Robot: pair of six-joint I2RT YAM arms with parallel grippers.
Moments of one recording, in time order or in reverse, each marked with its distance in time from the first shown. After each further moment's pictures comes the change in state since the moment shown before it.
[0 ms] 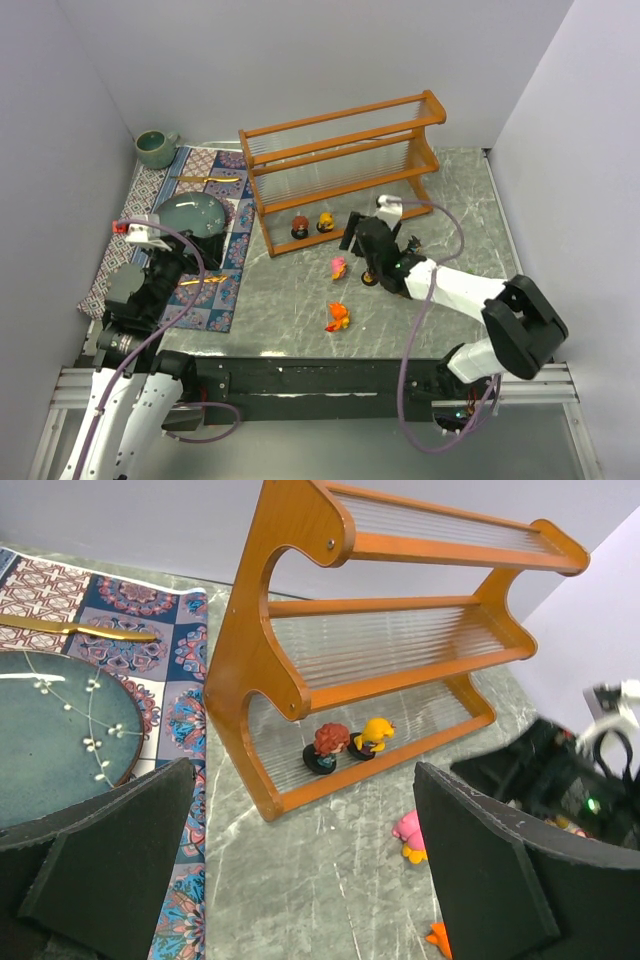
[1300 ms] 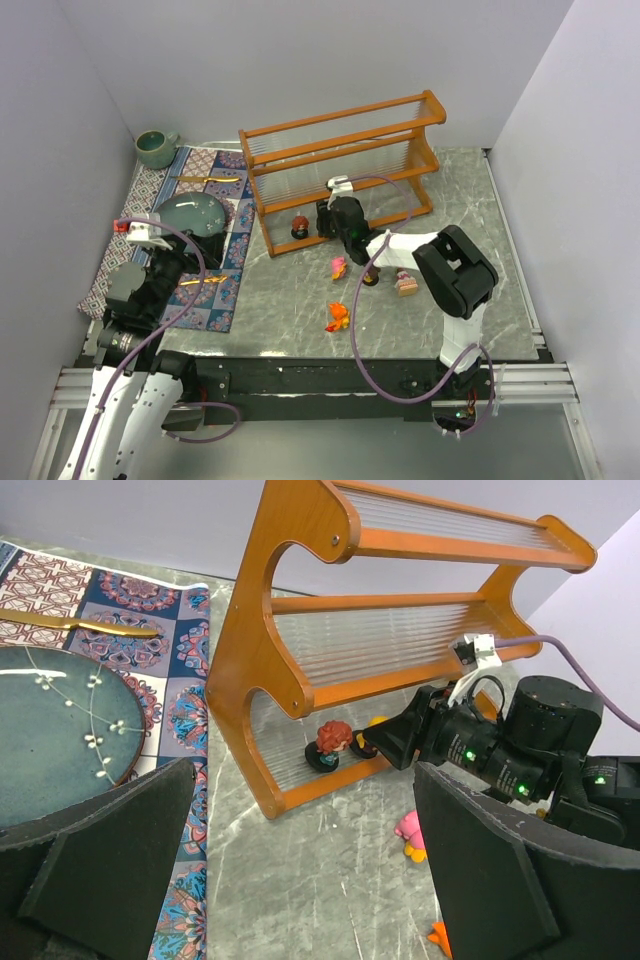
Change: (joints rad) left arm 0.000 0.011 0.002 0.000 -0.003 0.000; right arm -0.058 0.479 0.295 0.278 -0.302 -0.398
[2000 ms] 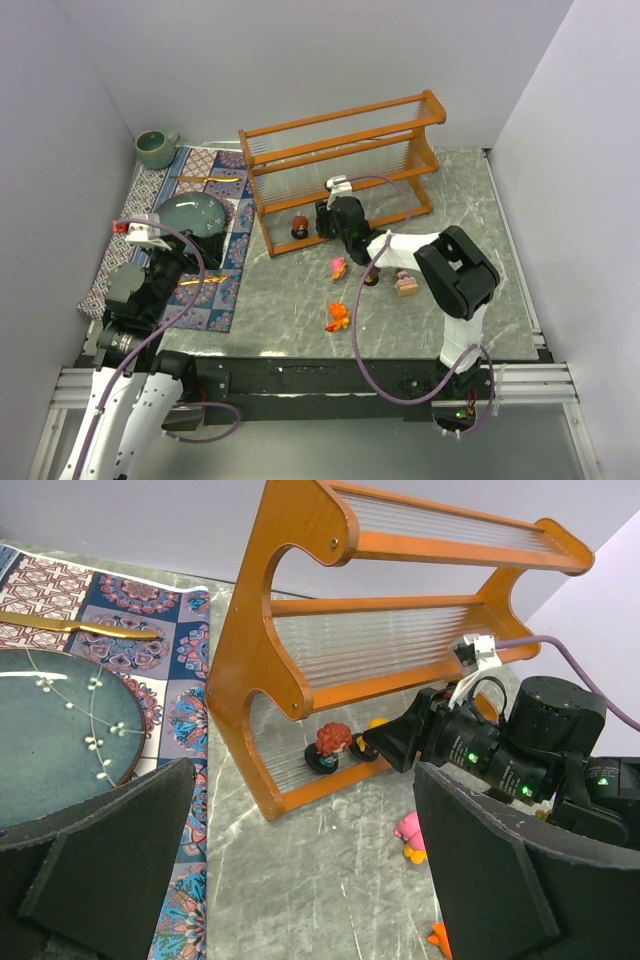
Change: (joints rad) left arm 0.001 -0.005 0.000 0.000 -0.001 0.000; right arm 0.000 -0.009 -0.006 0.002 -0.026 -0.026
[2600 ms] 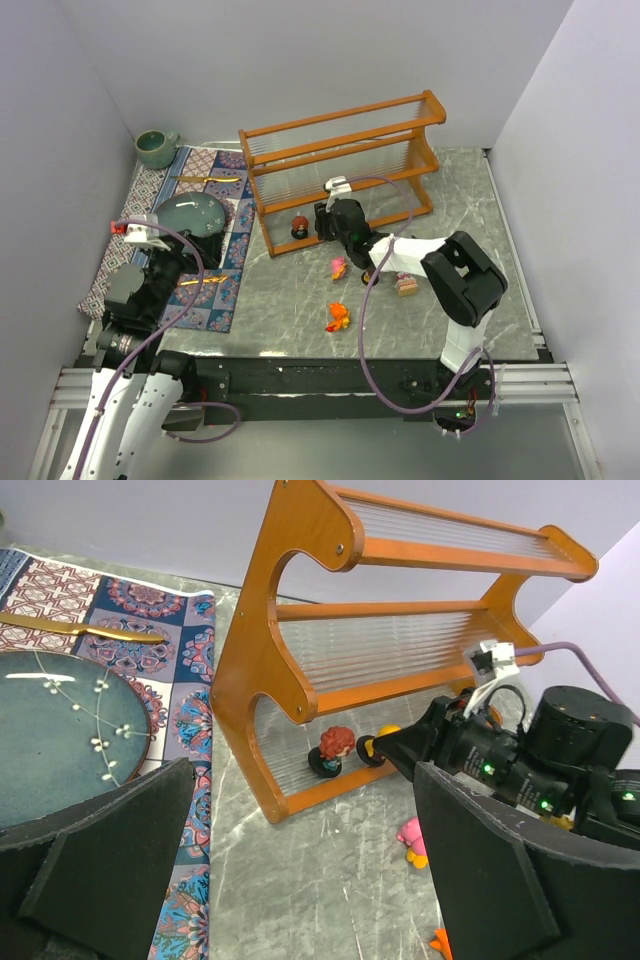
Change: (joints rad) left arm 0.000 -0.006 0.000 0.000 -0.015 0.000; right arm 0.030 -0.070 -0.035 -0.016 0.023 -0.009
